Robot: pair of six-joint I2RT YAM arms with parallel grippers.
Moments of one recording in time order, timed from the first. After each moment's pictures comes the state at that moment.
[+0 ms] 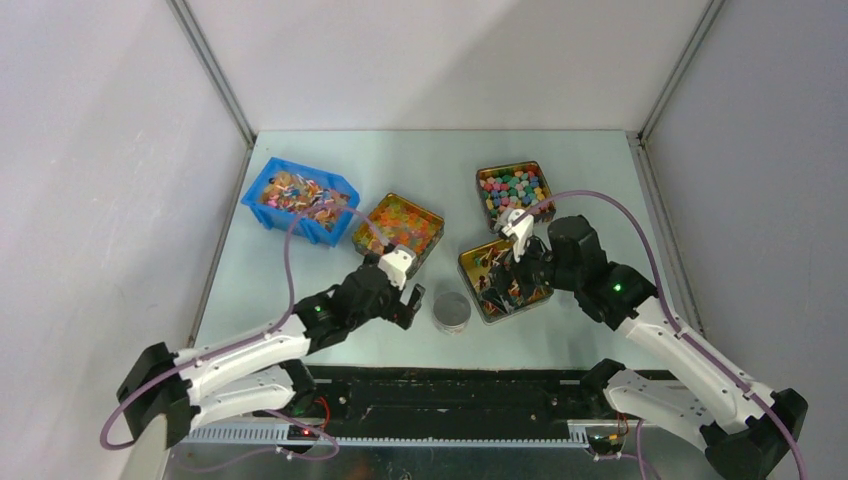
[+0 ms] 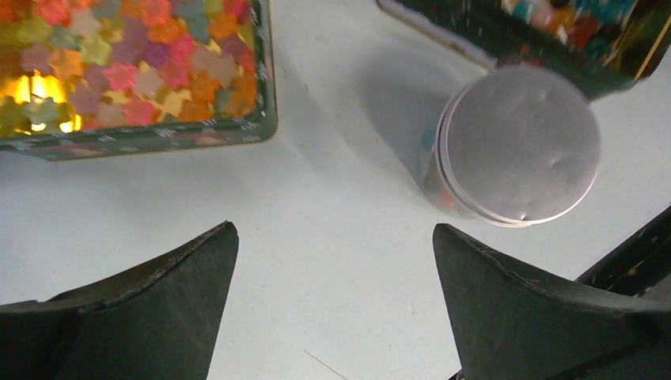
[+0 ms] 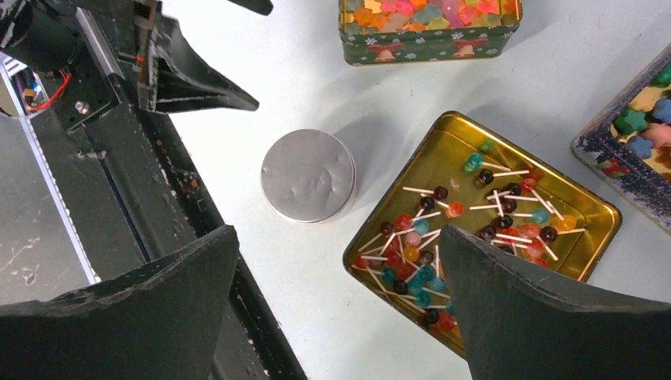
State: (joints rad) left arm -0.91 1.00 0.50 -0.15 -0.21 -0.16; right arm 0.65 0.91 0.86 -0.51 -0.38 -0.09
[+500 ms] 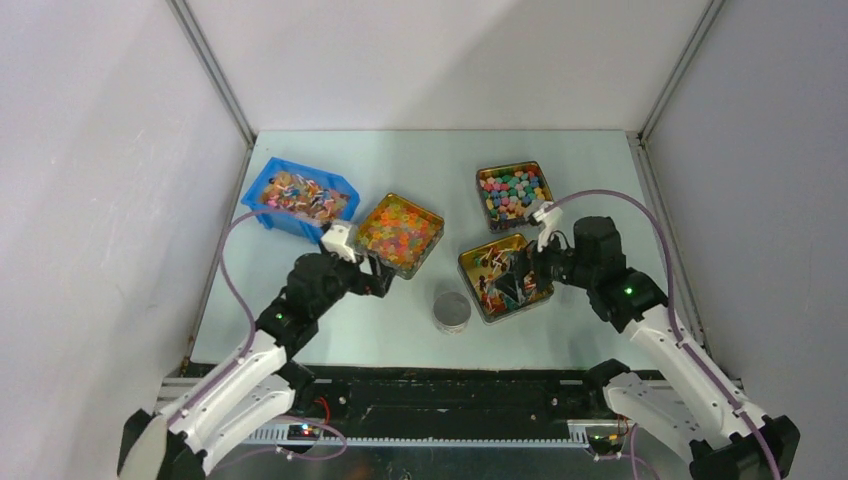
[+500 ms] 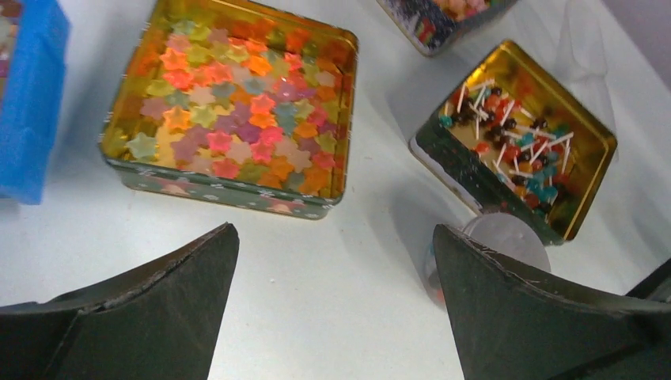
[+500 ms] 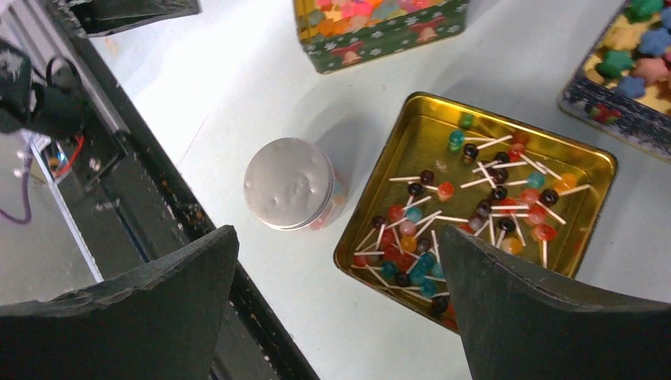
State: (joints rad) left arm -0.56 0.76 0.42 0.01 0.02 -0.29; right arm 0.47 0.86 0.77 -0.44 -0.48 0.03
